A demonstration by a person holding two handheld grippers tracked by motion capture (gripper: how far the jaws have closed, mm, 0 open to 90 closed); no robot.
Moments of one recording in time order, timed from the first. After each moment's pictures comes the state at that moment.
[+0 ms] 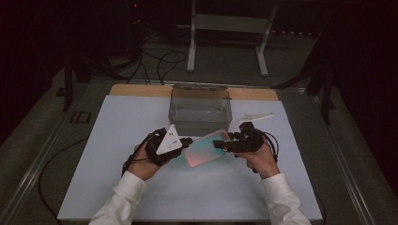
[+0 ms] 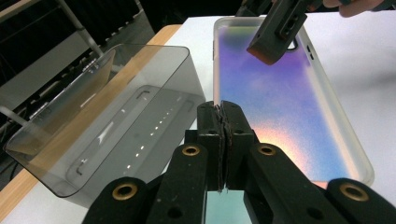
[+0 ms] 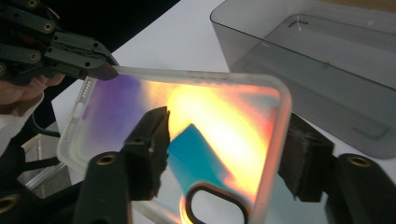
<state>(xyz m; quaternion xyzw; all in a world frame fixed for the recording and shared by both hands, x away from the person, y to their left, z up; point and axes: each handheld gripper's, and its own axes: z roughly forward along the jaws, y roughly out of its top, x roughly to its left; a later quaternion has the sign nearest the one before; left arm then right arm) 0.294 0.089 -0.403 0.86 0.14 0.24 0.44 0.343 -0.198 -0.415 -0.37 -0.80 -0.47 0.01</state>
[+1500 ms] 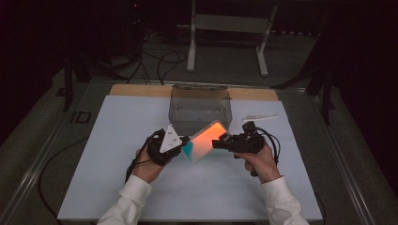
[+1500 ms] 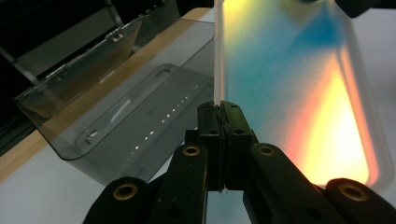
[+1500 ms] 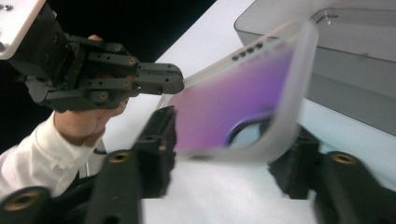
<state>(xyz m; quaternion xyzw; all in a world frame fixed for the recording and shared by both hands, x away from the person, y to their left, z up) 0.301 0.087 -0.425 0.84 0.22 0.25 0.43 0.336 -0.200 -0.412 -0.39 -0.76 -0.51 0.07</state>
